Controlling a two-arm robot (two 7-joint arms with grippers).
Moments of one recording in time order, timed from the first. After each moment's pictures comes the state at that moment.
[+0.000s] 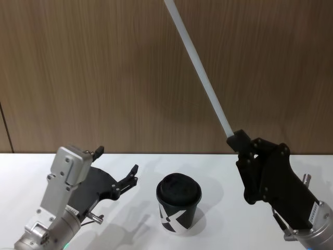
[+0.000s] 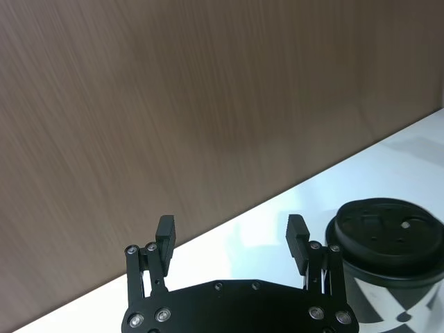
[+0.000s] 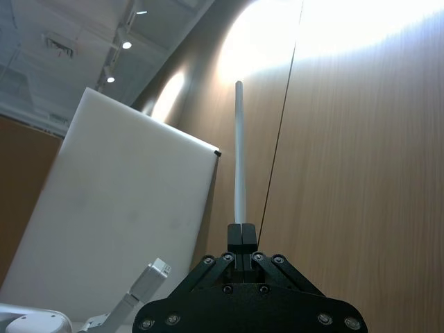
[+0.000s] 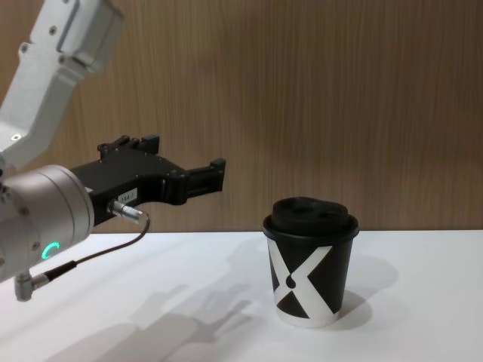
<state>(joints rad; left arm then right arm) -0.23 0.39 0.45 -1.63 -0.22 -0.01 -0.05 0.14 0.37 -0.25 -1.67 0.78 -0.52 0.90</state>
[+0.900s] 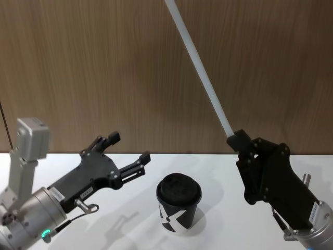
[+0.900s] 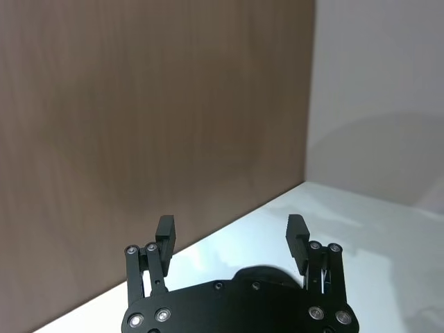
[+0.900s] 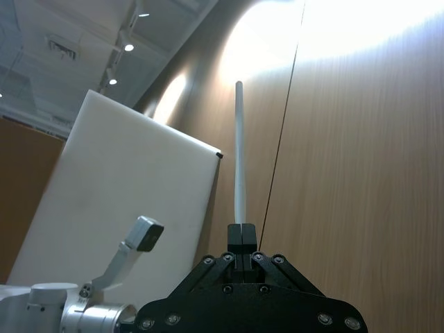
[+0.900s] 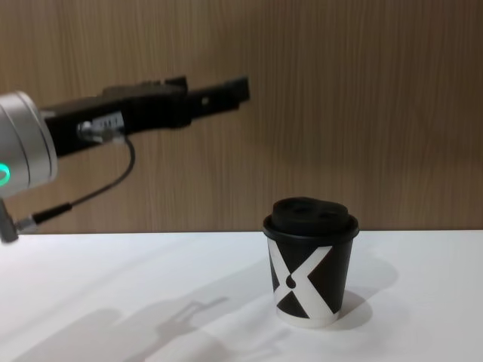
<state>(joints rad) -0.23 0.45 0.35 -1.71 -0.58 -0.01 -0.42 0.14 0.38 -0.25 -1.67 0.79 -0.52 0.91</state>
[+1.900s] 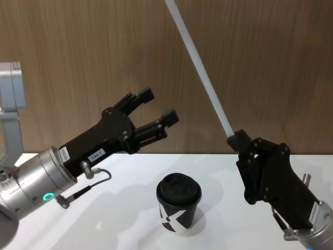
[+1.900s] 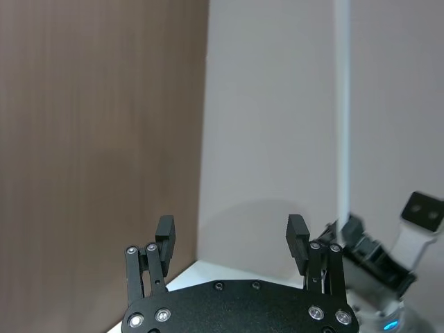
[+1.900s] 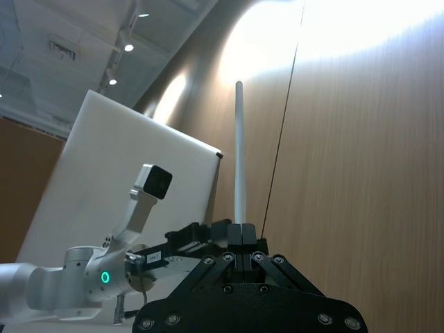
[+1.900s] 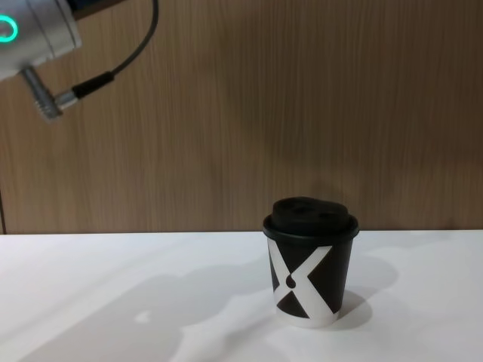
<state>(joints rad) -0.38 0.42 0.36 -1.72 -0.87 0.05 -0.69 0.14 0.38 -0.25 -1.67 0.79 -0.52 0.91</state>
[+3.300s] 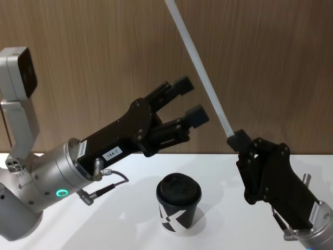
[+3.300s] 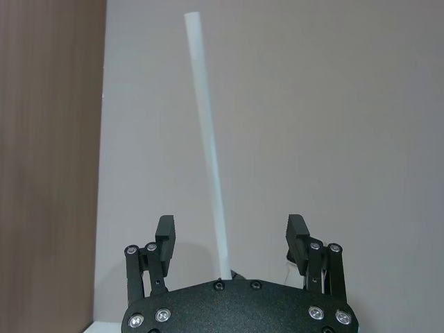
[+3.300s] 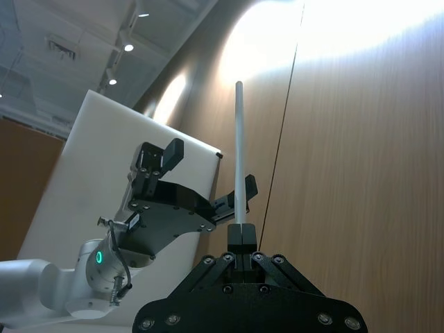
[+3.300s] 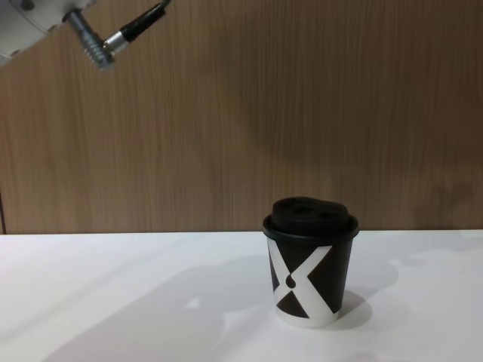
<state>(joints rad) -0.46 0.38 0.43 -1.69 -1.04 0.05 -0.91 0.14 0.38 -0.25 -1.67 0.79 -0.52 0.91</state>
